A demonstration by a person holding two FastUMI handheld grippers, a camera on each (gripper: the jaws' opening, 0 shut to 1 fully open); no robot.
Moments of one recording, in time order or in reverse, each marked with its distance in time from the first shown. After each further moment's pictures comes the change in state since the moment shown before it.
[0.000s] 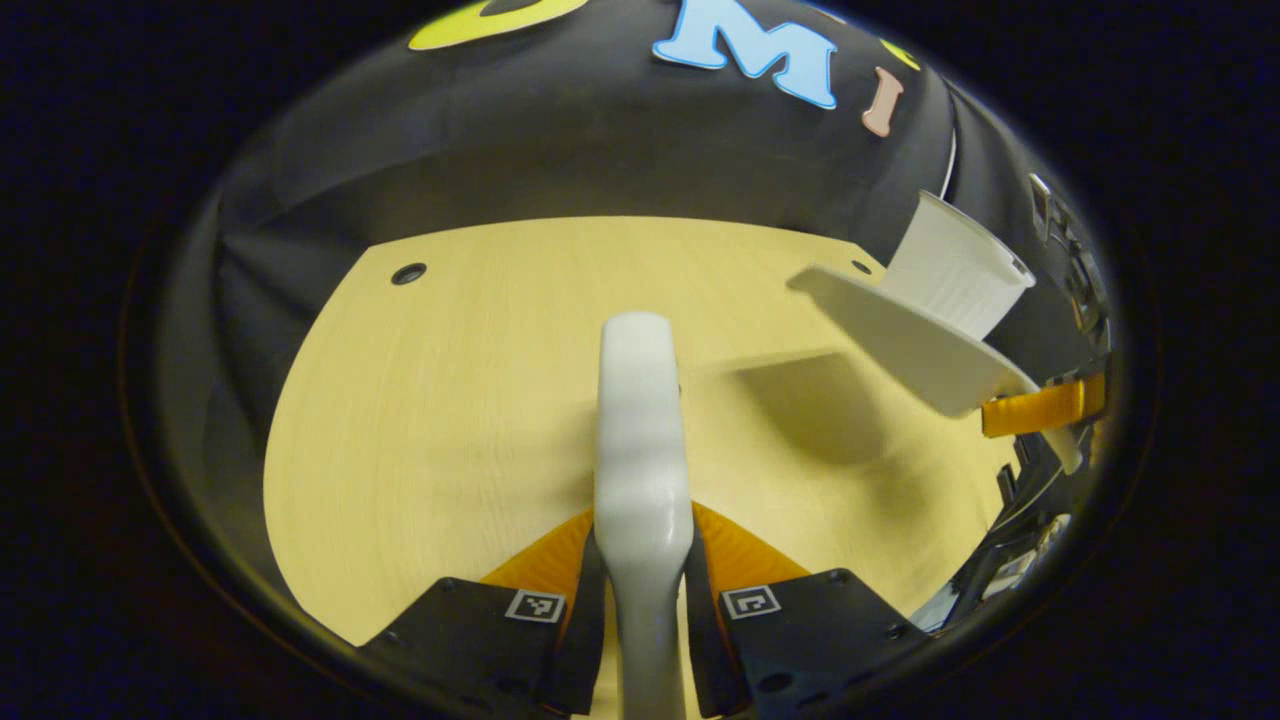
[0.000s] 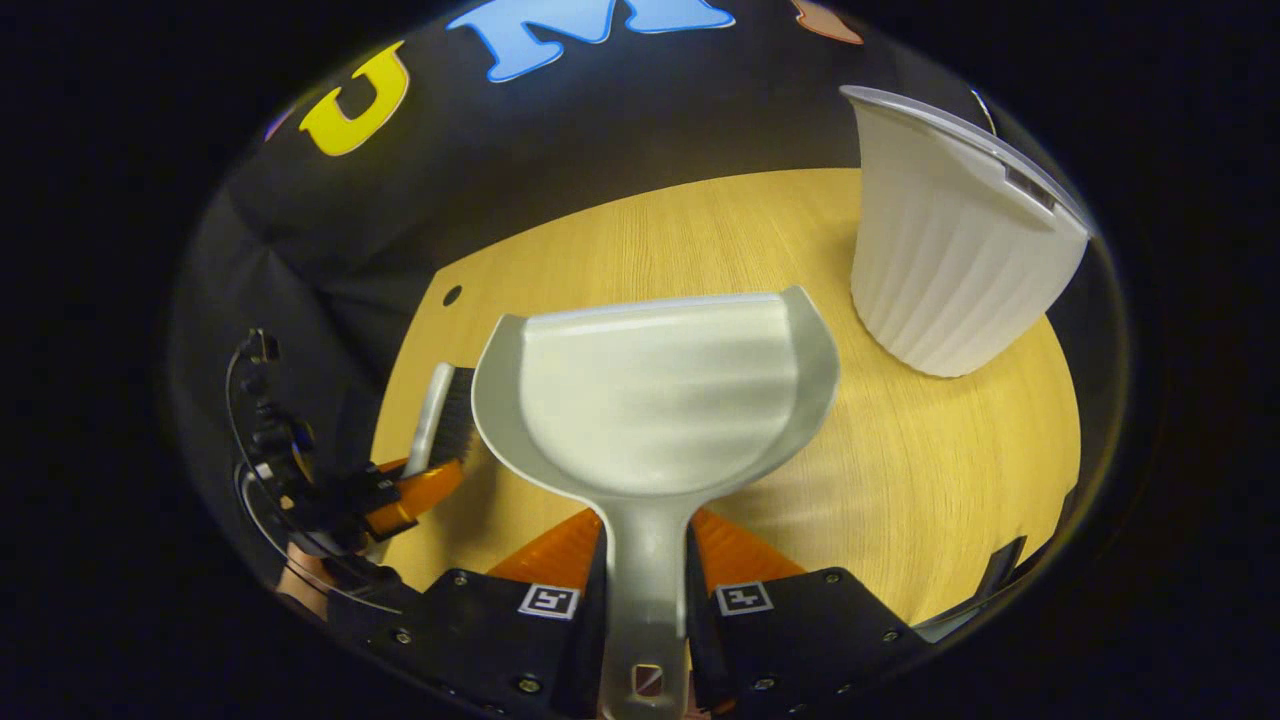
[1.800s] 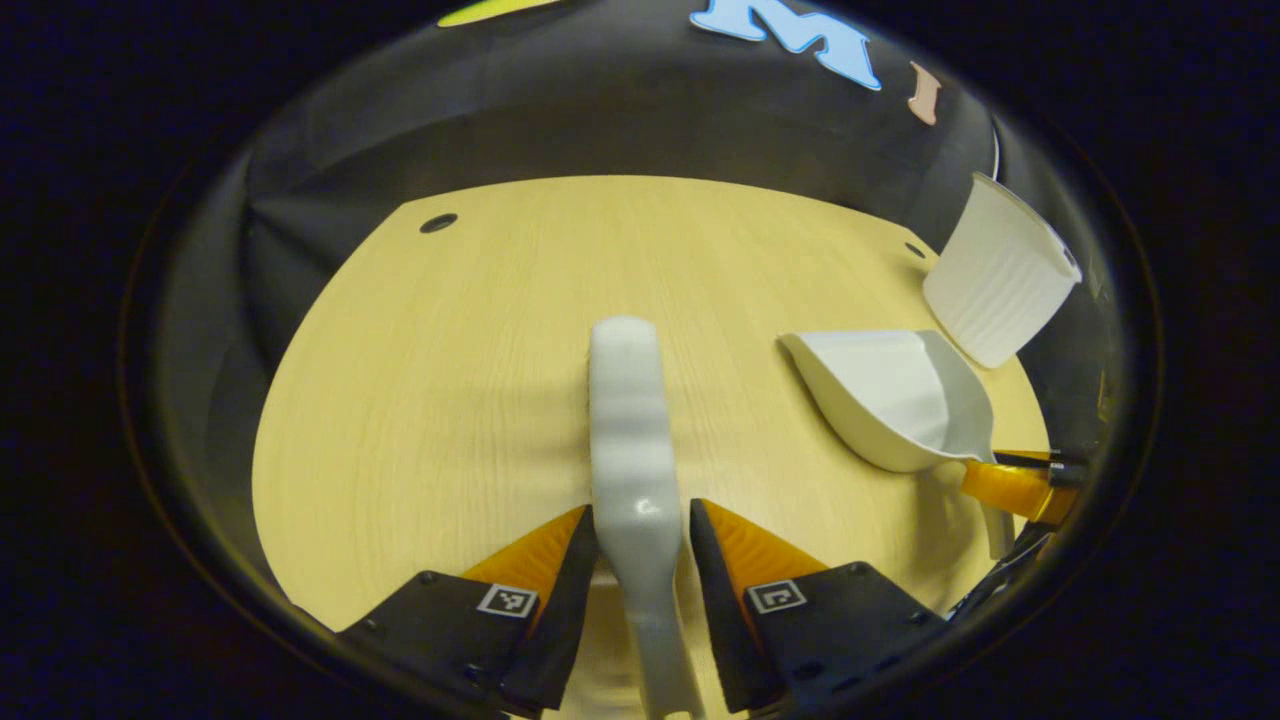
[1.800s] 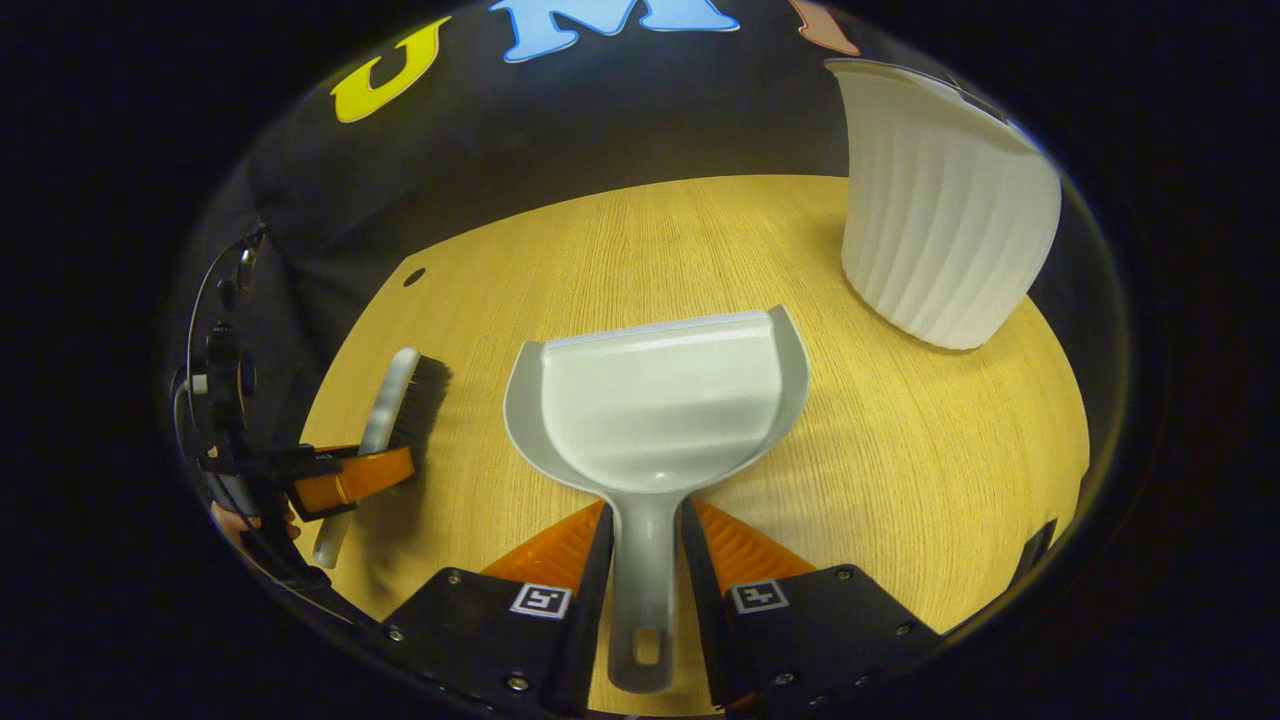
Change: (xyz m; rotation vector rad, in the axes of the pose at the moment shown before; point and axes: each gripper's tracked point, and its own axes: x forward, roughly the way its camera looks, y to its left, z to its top) left arm 0.032 0.001 -0.036 -0.046 0.047 0.114; right arm 0.040 -0.010 -0.032 -0.003 -0.064 -0.081
